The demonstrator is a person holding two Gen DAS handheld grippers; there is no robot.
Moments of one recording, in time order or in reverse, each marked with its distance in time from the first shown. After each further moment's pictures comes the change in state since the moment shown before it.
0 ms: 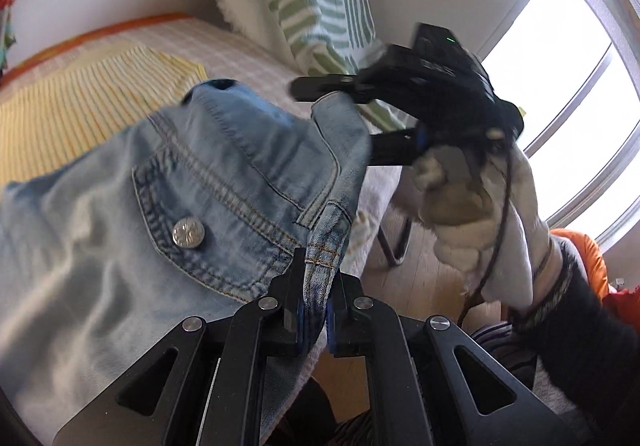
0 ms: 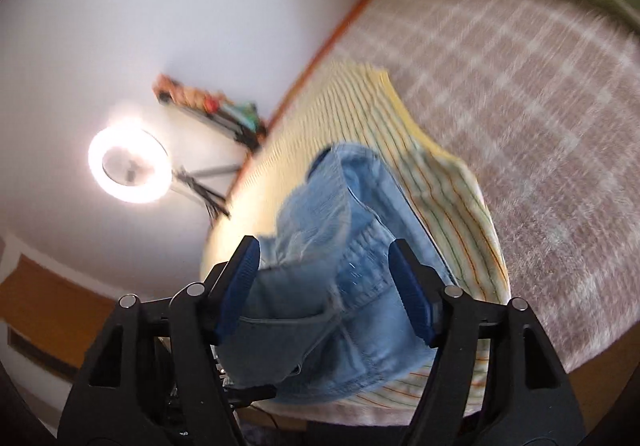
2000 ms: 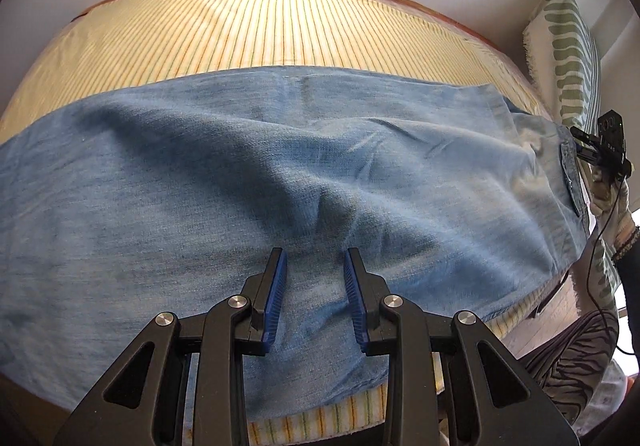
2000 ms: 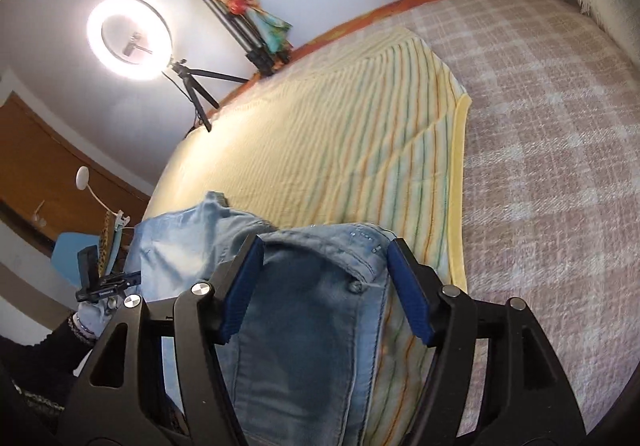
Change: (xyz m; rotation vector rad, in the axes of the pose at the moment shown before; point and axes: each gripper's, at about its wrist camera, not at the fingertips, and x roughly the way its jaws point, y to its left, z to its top) left arm -0.207 0.183 -0.202 -0.588 -0.072 0.603; right arm 0.089 0.029 0.071 -0.533 0.213 -0.018
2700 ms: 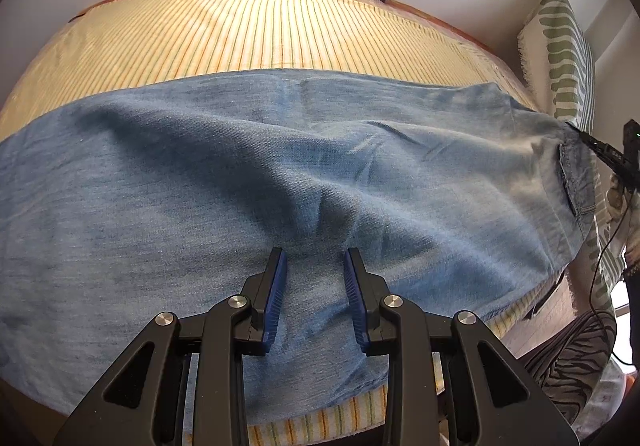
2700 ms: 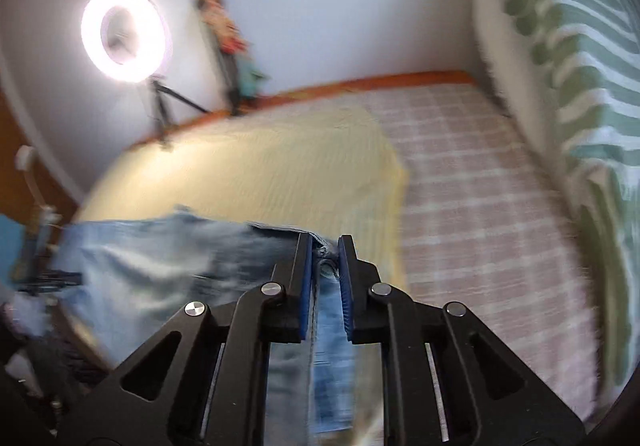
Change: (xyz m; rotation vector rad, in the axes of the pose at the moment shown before) left arm -0.002 0.006 -0.003 0.003 -0.018 -0.017; right arm -0.059 0.053 -0.012 -0.092 -0.137 -0.372
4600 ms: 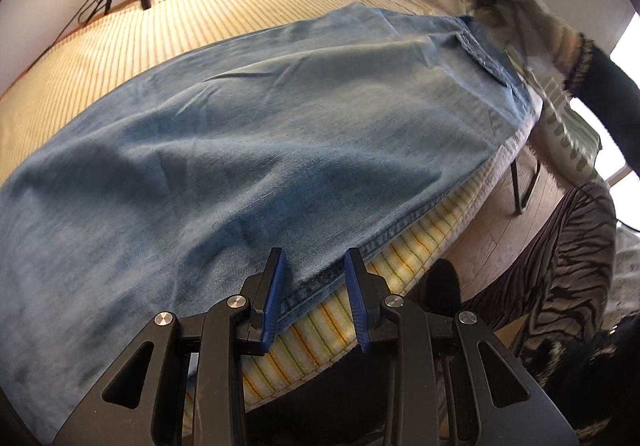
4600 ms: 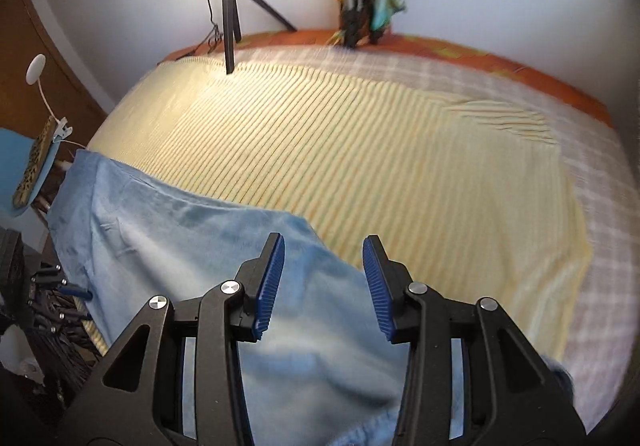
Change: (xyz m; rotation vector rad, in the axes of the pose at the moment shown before) left arm -0.004 -0.065 -0.038 0.362 0.090 -0.123; right arm 0.153 0.184 0.058 -0.280 0.286 0.132
